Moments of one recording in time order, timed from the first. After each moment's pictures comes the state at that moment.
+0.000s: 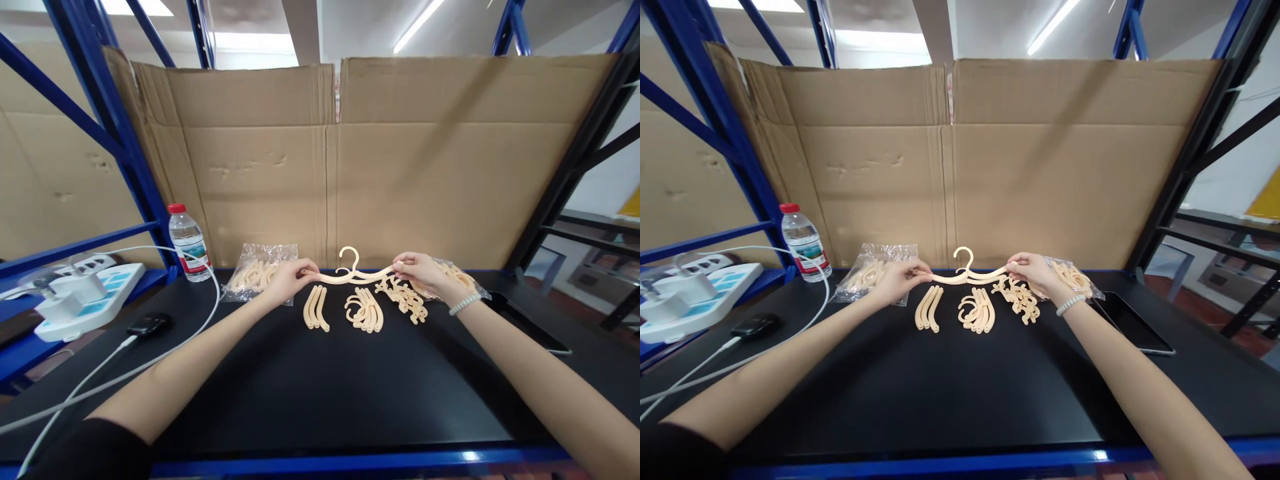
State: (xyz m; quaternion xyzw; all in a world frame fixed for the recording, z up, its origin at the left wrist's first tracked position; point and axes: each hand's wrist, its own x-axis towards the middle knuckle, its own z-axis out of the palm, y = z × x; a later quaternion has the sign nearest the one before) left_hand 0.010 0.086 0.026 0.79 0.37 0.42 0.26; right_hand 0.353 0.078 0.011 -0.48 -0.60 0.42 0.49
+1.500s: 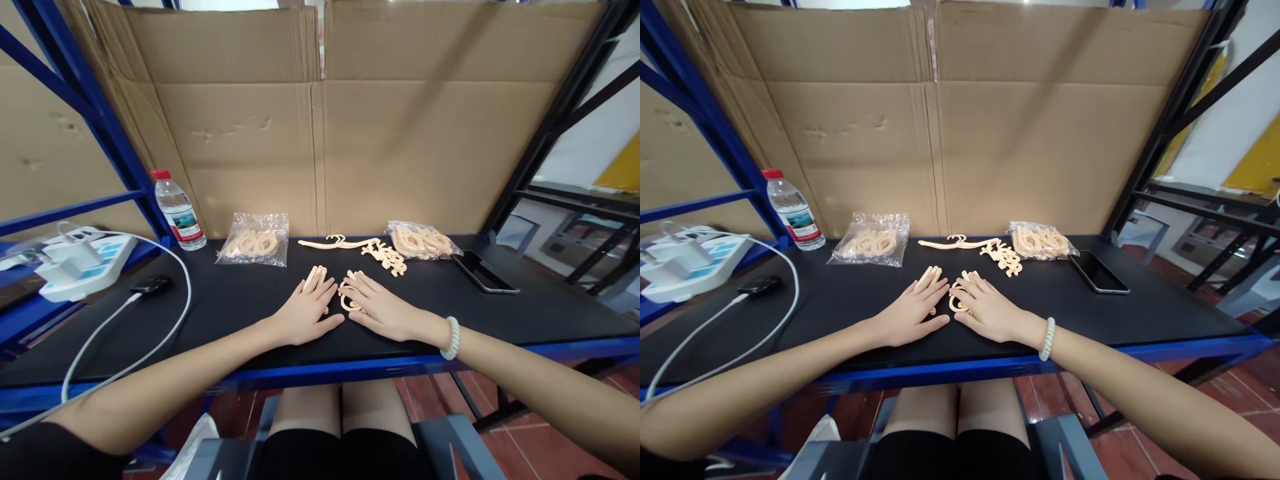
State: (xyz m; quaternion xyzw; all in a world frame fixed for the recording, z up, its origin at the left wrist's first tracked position) left_hand 0.048 -0.049 -0.018 0.93 0.37 0.03 0.04; right_hand 0.276 -0.072 -0.029 -0.40 -0.91 0.06 0.12
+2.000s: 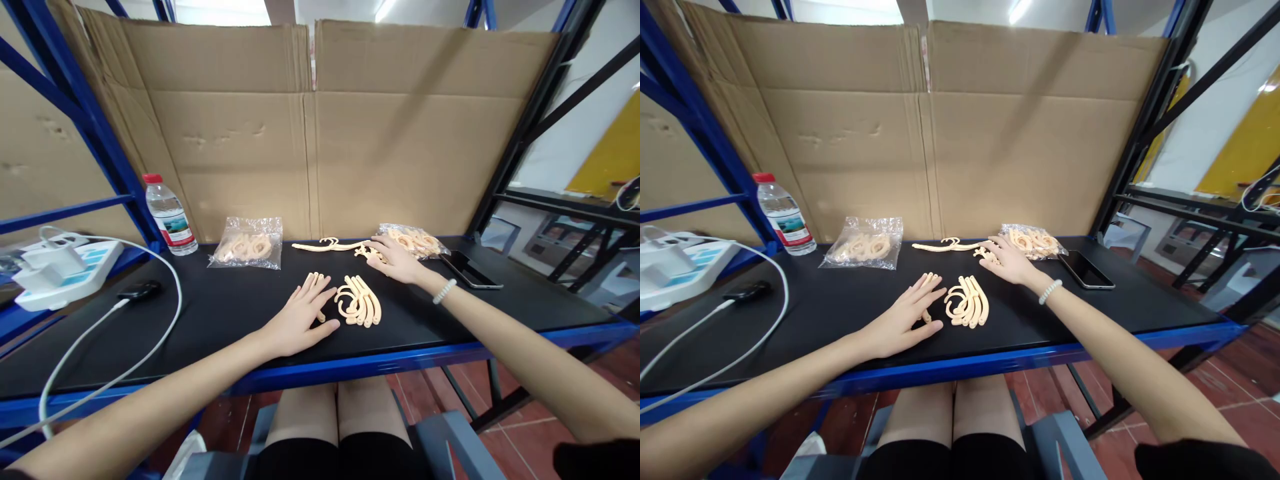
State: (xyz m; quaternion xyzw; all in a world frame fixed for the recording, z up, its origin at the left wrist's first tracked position) left_hand 0.040 -0.065 -0.022 0.92 0.36 0.12 0.09; right_hand 0.343 -0.002 -0.014 -0.49 -0.83 -0.05 0.25
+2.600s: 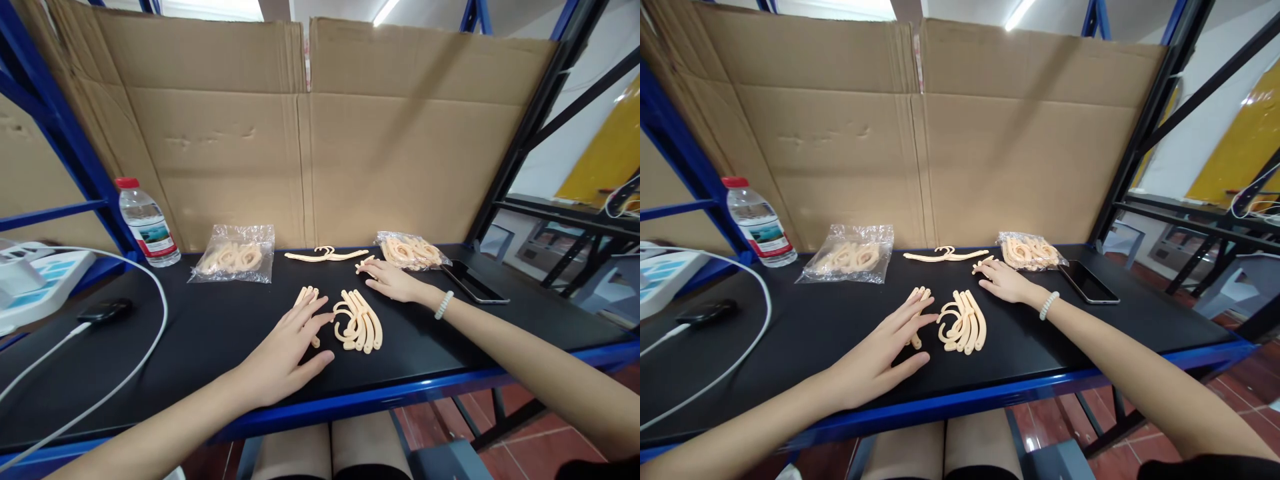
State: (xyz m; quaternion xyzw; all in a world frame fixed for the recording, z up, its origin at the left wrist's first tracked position) left_hand 0.032 -0.072 -0.019 0.93 0.31 0.18 0.09; right_hand 0.351 0.022 -0.030 -0.44 -0.88 0.00 0.15
